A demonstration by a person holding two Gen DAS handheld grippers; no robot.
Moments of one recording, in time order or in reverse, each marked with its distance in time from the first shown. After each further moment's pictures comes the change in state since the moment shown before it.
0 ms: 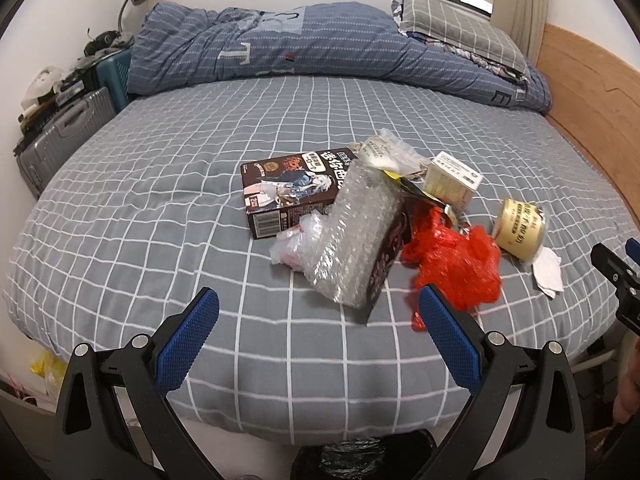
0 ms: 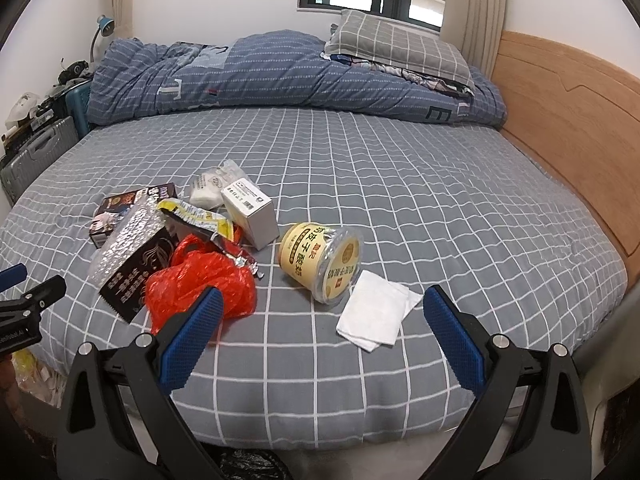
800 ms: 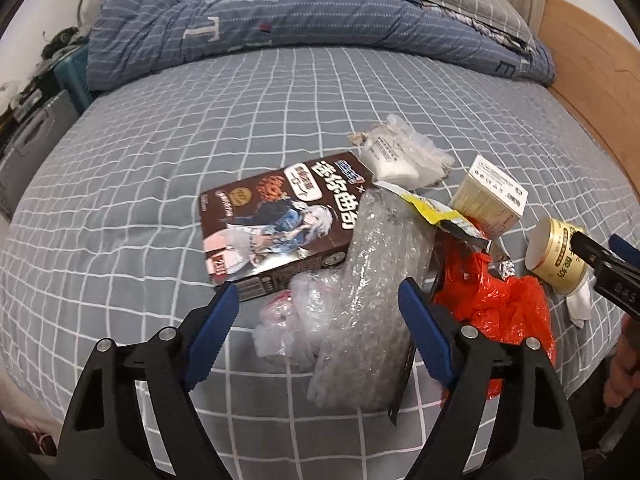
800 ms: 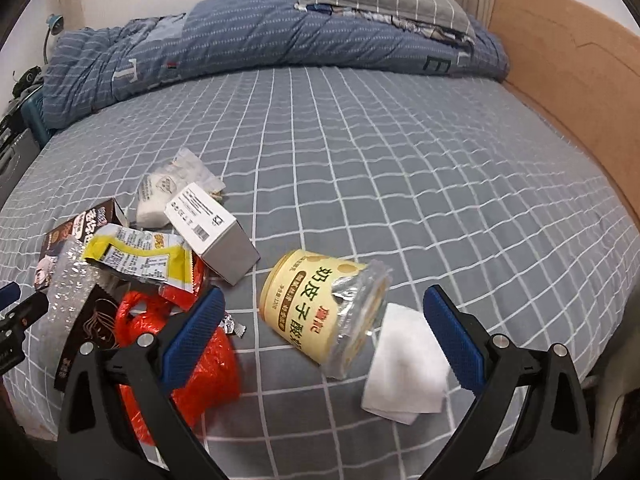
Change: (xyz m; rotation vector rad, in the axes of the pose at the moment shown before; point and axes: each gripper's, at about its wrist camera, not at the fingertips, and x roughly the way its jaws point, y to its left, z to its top) left arm 0.095 0.002 0.063 0.076 0.131 -0.046; right arm 0.122 0.006 0.041 0.107 0.169 -0.030
